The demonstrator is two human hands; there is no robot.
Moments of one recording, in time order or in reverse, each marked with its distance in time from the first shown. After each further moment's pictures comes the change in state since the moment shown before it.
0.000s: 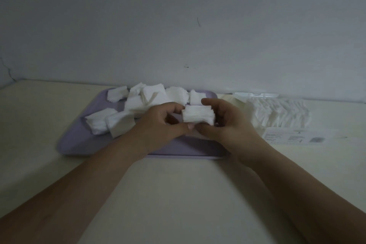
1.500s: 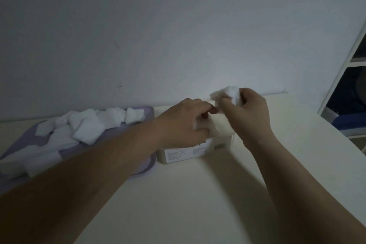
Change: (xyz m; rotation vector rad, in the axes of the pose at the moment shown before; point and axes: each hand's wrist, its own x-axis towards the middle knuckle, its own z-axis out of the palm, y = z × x) left_hand 0.081 0.109 0.172 0.731 -0.402 0.437; right_hand -0.023 0.001 -0.183 -0.266 0.714 0.002
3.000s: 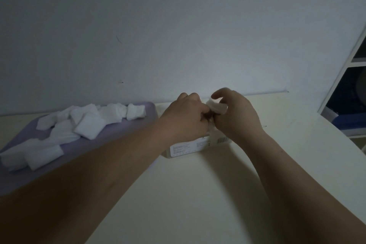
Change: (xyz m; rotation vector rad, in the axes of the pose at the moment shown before) left_hand 0.008 -0.001 0.016 0.082 0.085 -0.149; right_hand 0.000 0.013 0.018 -0.463 -0.211 -0.231
